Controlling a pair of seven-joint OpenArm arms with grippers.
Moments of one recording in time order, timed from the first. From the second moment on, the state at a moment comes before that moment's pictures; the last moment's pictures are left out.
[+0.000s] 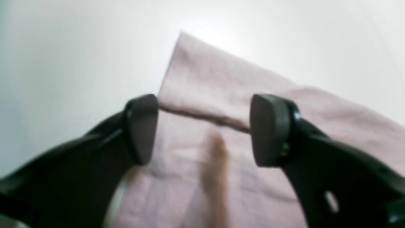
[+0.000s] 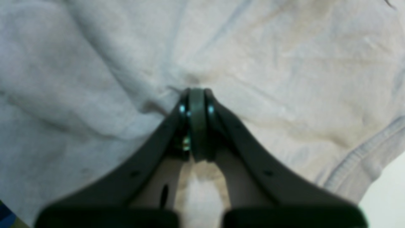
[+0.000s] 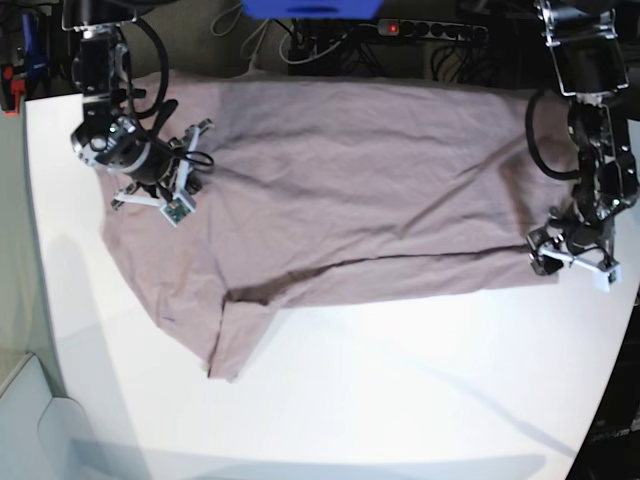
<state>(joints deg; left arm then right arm) -3.8 -22.9 -15.7 74.9 -33.4 -0.7 39.1 -10.6 12.4 4.6 93.0 -1.8 39.4 -37.9</state>
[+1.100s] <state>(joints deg) -7.7 -20.8 -13.8 67.6 -27.8 -0.6 36.4 -9.8 12.4 4.8 90.8 -1.3 39.4 -36.1</state>
